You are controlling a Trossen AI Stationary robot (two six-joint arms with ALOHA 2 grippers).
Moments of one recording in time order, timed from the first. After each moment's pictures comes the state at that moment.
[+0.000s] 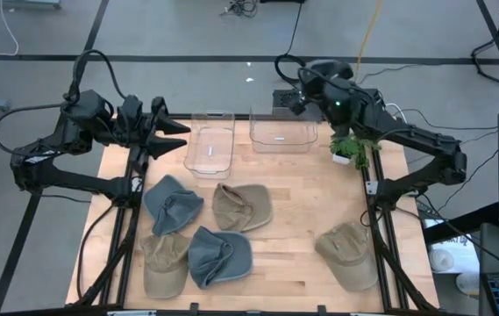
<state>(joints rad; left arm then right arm) 0.17 0.92 1.32 -0.28 0.28 -0.18 -0.35 1.34 1.44 -0.27 0.85 -0.38</state>
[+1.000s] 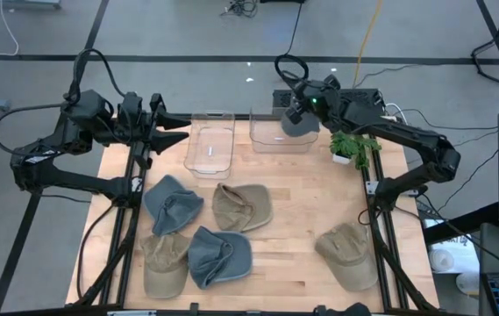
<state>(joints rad) 0.18 0.92 1.32 -0.28 0.18 -0.20 -0.53 1.43 1.25 -0.35 0.62 -0.15</state>
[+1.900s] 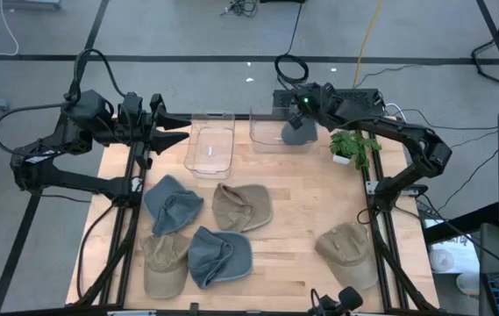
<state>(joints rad) 0.18 0.92 1.32 -0.29 0.18 -0.20 -0.62 1.52 1.20 -0.42 0.52 -0.07</state>
